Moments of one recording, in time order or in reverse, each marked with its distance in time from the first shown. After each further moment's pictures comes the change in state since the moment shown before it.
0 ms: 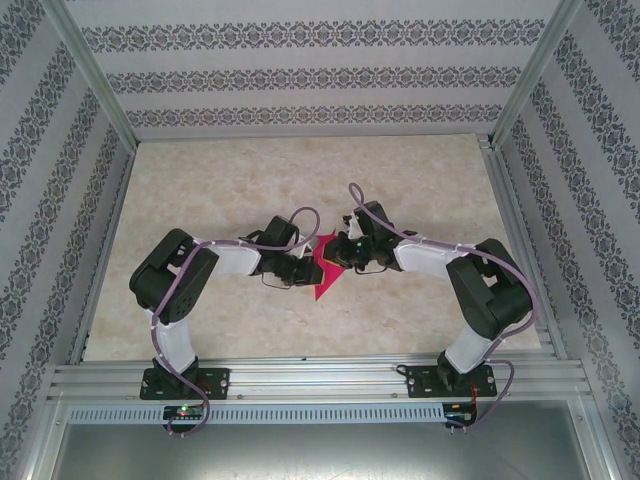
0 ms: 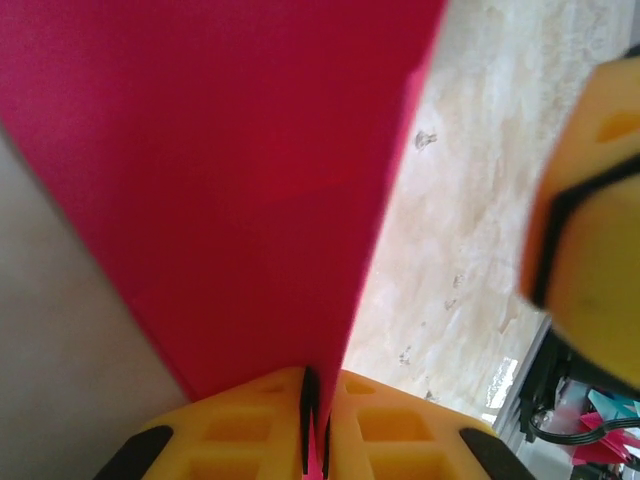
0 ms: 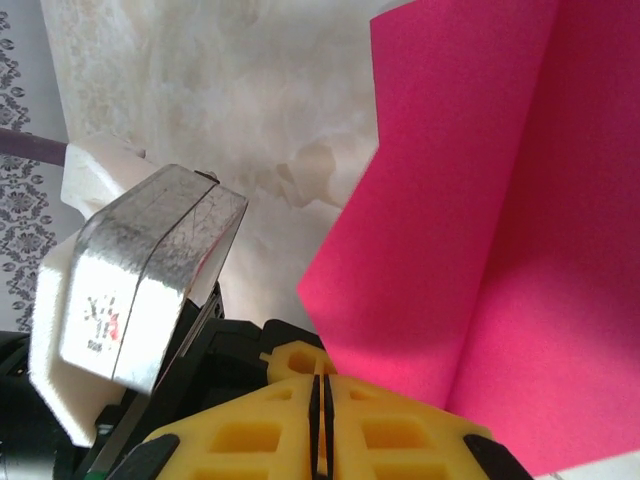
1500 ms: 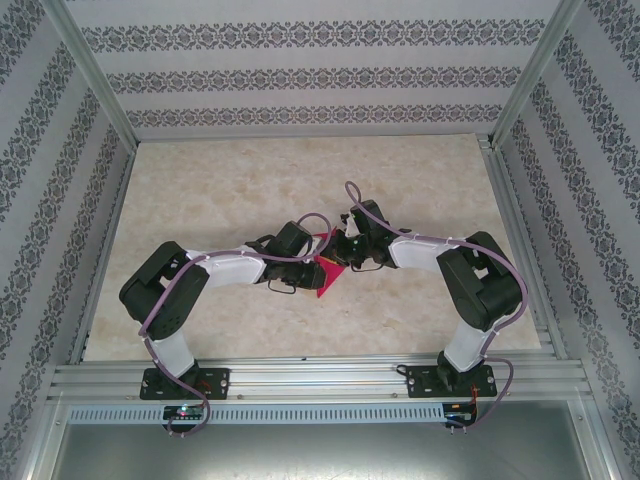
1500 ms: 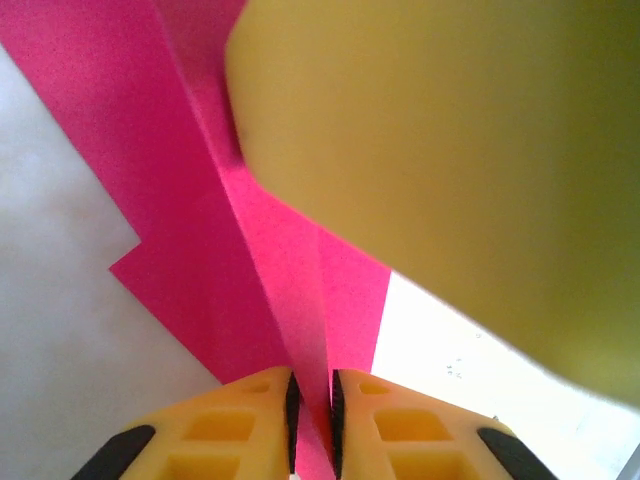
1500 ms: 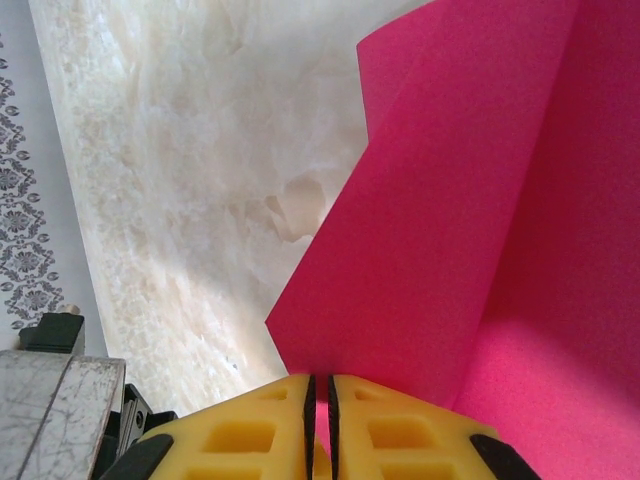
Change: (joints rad) left arm -0.130 -0.107 0.008 -0.119 -0.349 0.045; right arm 0.000 0.060 0.028 0.032 0.010 0.024
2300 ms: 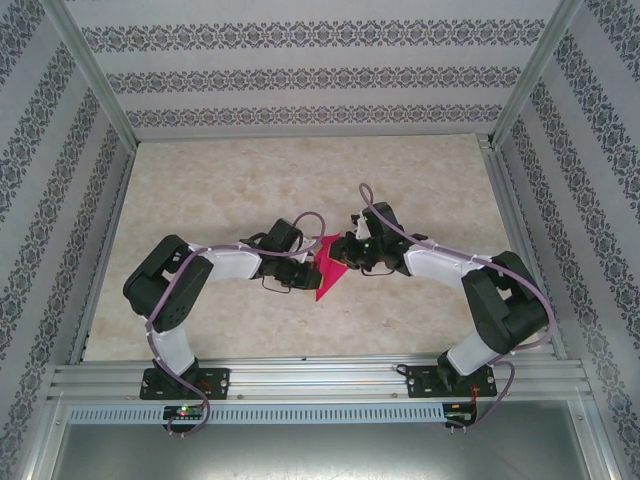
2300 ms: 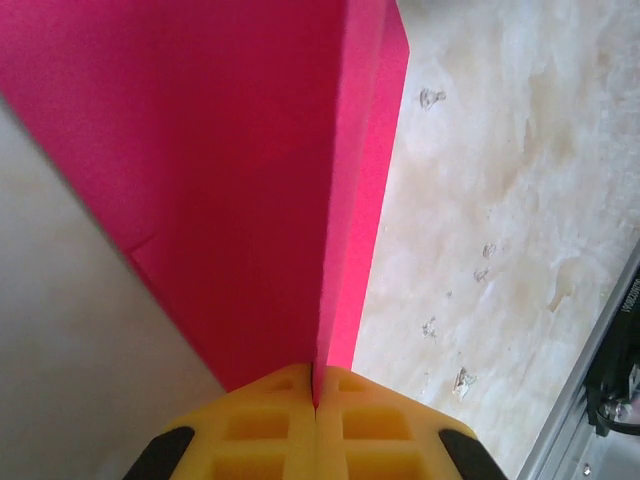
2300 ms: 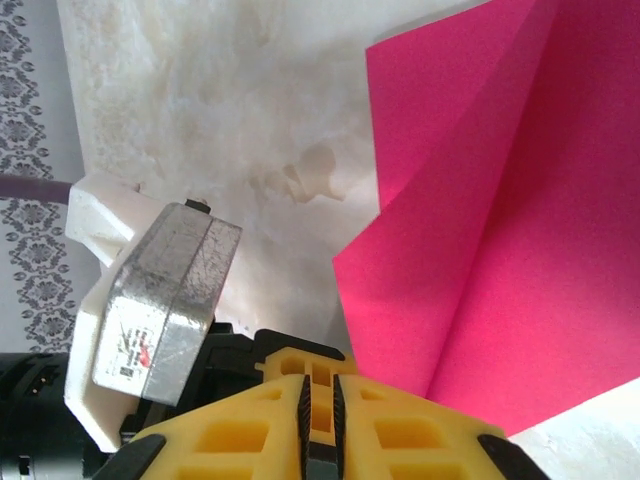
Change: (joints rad) left arm 0.085 0.052 -0.022 0.041 0.245 0.050; right arm -0.013 -0.176 -0.088 -0.065 0.023 -0.023
